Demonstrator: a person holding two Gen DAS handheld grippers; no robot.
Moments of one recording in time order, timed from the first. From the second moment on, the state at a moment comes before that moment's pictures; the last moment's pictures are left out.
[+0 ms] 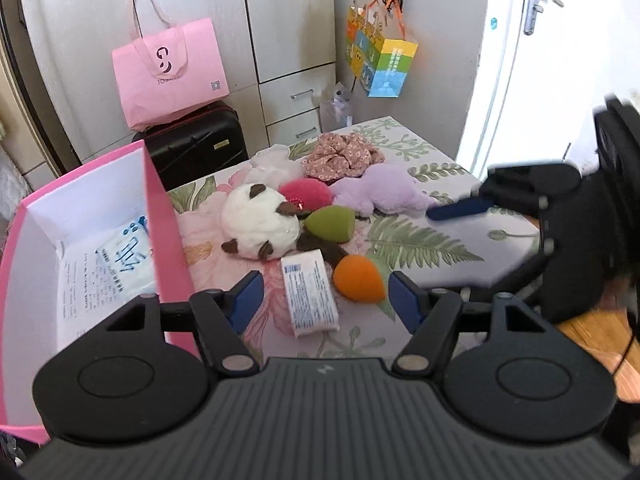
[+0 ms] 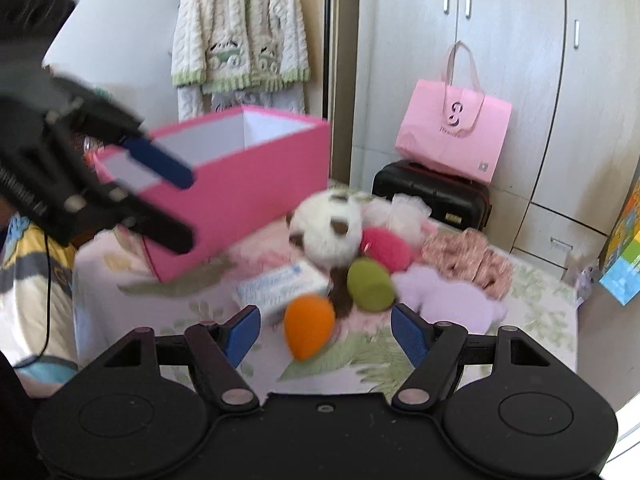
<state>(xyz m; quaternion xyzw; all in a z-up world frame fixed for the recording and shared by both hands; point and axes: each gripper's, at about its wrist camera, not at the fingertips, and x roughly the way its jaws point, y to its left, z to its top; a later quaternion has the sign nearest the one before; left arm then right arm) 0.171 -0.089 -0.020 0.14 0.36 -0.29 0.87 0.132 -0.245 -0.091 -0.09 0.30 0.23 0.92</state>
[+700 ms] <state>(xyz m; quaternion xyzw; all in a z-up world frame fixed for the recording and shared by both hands) 0.239 -0.112 -0.103 0.07 0.42 -0.22 0.88 0.160 -0.234 -0.155 -0.03 0.30 0.18 0.94</state>
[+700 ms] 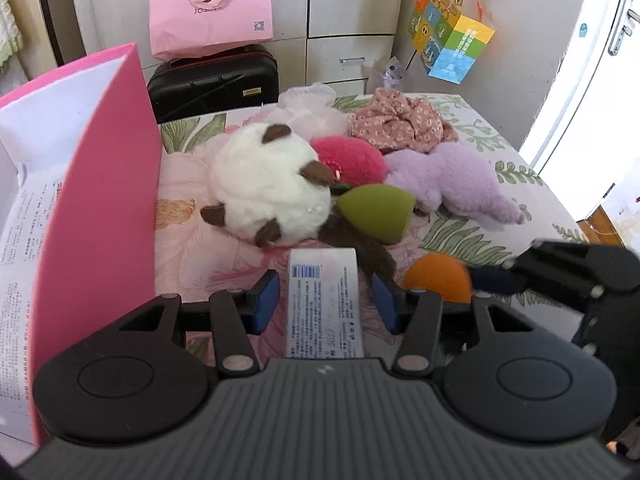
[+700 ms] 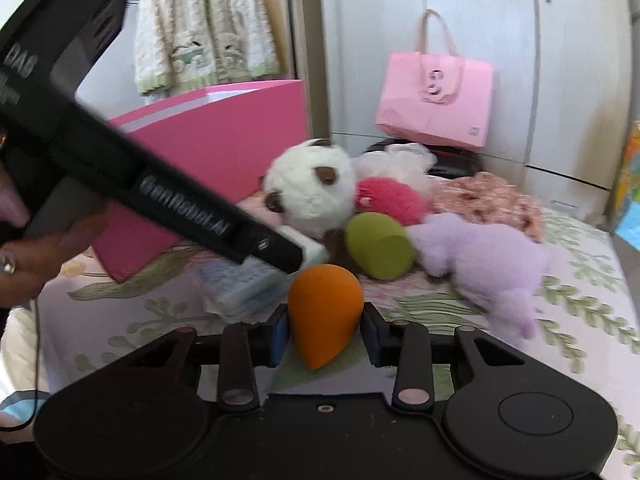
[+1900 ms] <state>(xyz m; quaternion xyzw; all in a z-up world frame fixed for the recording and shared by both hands) 0.147 -0.067 -0.105 0.02 0.37 -0.20 0.91 0.098 -0.221 -0.155 0.06 0.29 0.06 0.95</state>
